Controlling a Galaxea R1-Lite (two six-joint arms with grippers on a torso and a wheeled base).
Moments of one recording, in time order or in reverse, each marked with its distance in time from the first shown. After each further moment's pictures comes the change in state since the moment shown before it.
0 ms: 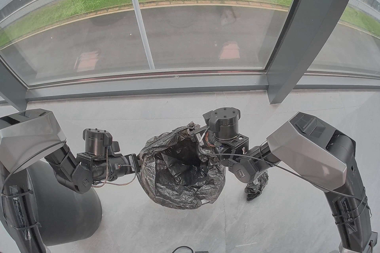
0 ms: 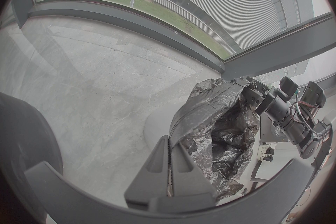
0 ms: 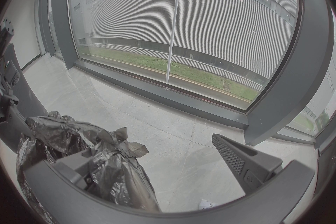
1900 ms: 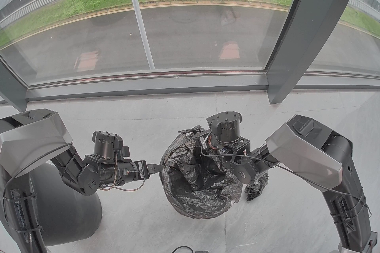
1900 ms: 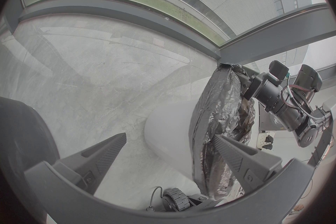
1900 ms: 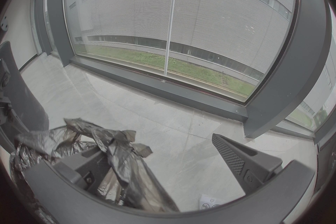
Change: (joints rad) left arm -0.068 0.002 -0.022 0.087 0.001 0.032; right arm -0.020 0.031 0.003 0.003 -0.002 0.029
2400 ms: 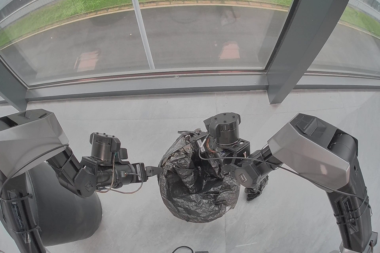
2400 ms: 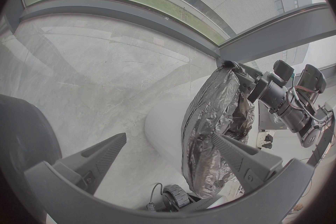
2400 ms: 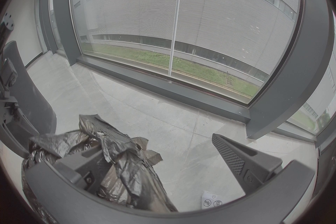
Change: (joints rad) left arm 0.000 -0.031 0.044 -0.001 -0.001 0.003; right arm 0.029 -0.051 0.070 0.002 0.002 -0.001
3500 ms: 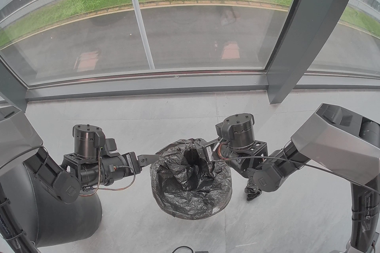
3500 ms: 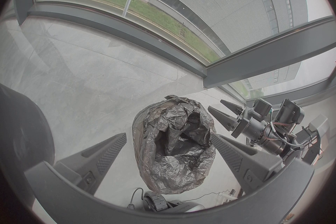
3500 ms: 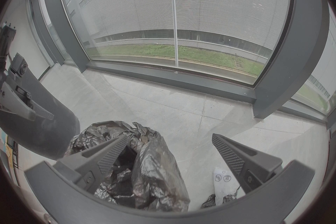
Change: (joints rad) left arm -0.027 -0.203 0.131 -0.090 0.008 -0.139; right arm 0.011 -0.187 0.253 0.063 0.098 0.182
